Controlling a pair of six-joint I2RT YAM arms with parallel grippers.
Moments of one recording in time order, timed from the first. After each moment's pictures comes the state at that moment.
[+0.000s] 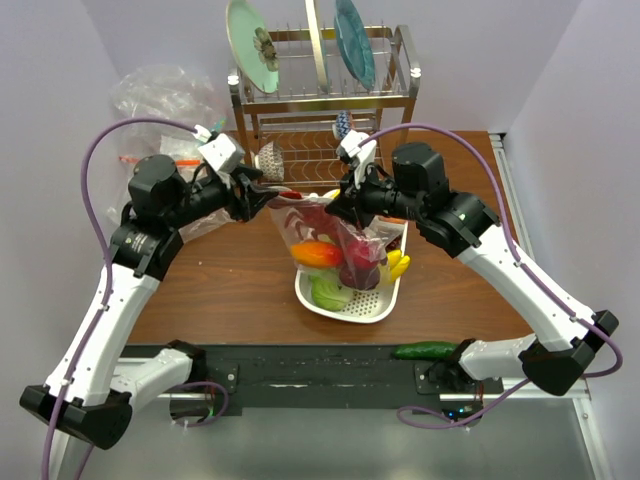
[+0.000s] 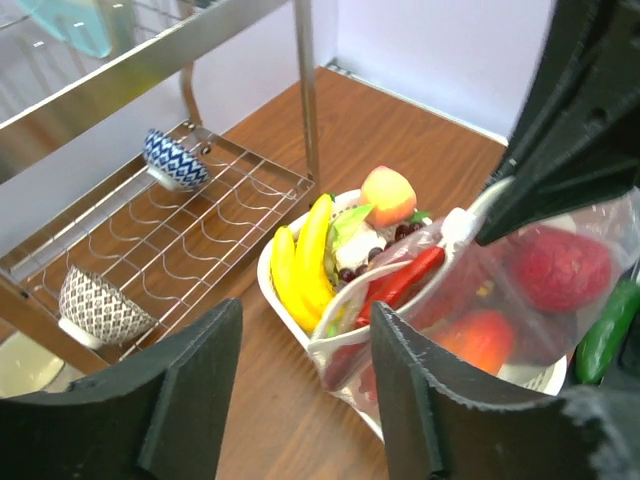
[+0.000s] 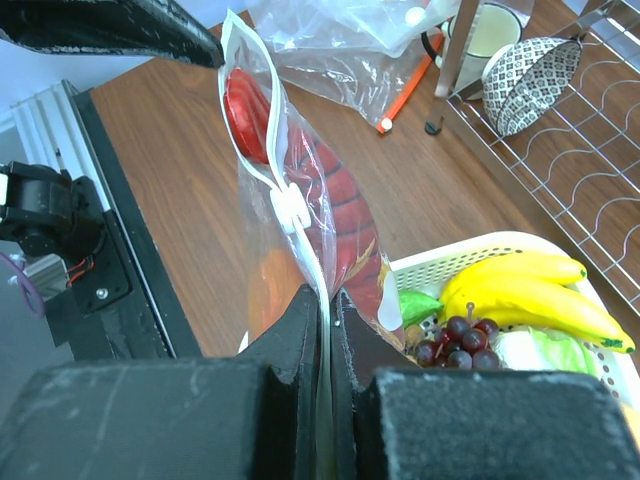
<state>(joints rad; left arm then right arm) -0.33 1.01 1.24 -0.34 0.56 0.08 0.73 1.29 1.51 -0.59 -0.31 -0.02</state>
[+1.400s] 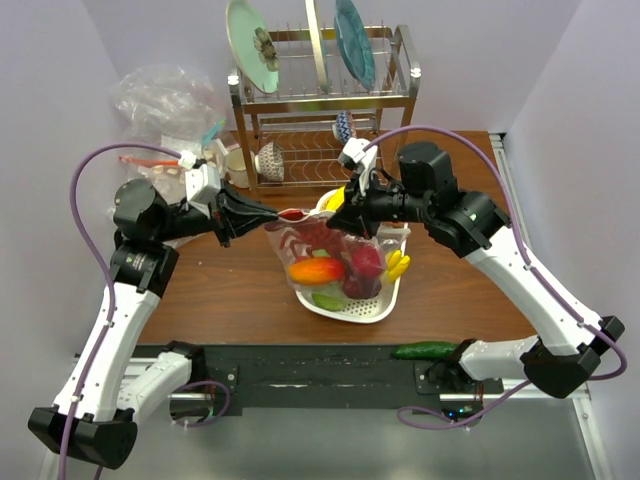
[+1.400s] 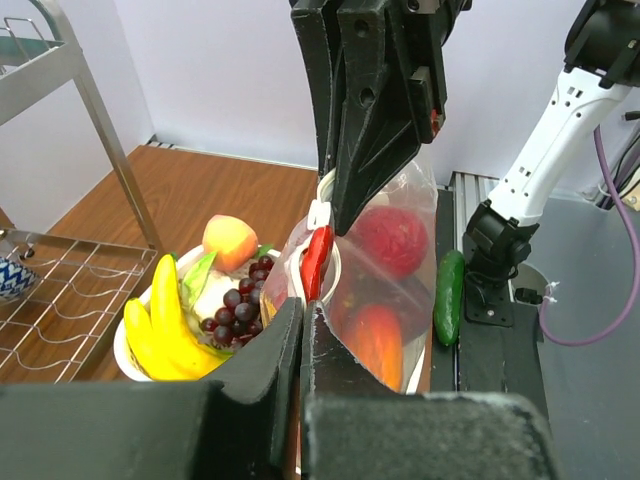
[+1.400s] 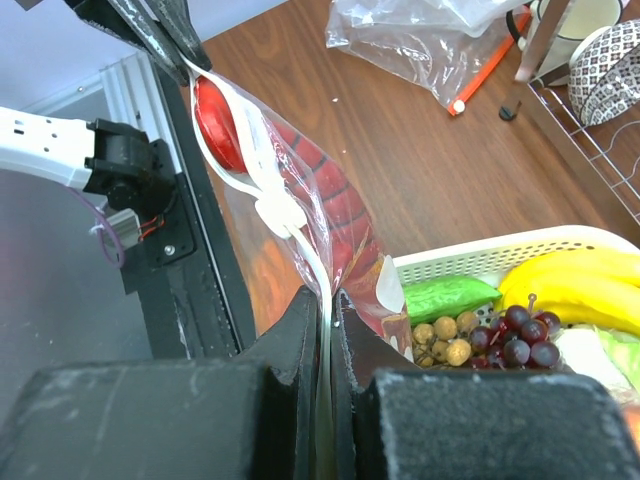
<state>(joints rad) -0.22 0.90 1.03 0.01 1.10 -0.15 0.72 1.28 1.56 -0.71 -0.46 -0.02</state>
